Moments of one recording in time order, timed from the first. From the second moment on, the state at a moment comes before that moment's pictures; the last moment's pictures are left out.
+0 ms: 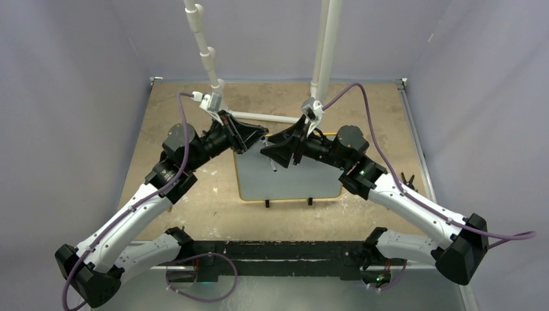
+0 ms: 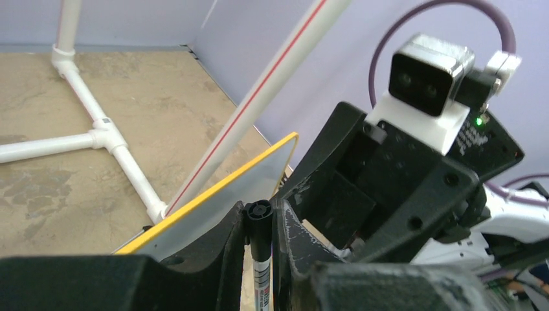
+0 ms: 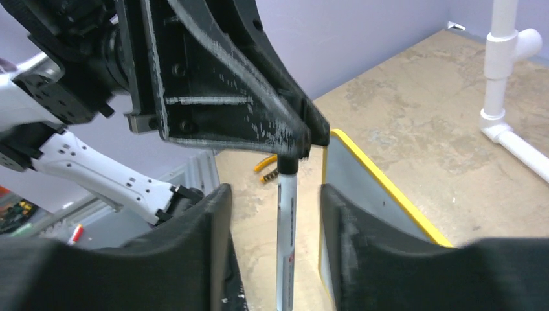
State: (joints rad) left arm -0.63 0.94 0.96 0.06 0.29 -0.64; right arm 0.79 1.11 0.94 0.29 -0.40 0.43
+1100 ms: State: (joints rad) left arm -0.63 0.94 1.09 0.08 0.04 -0.70; right arm 0.81 1.04 0.75 0.36 -0.45 0.48
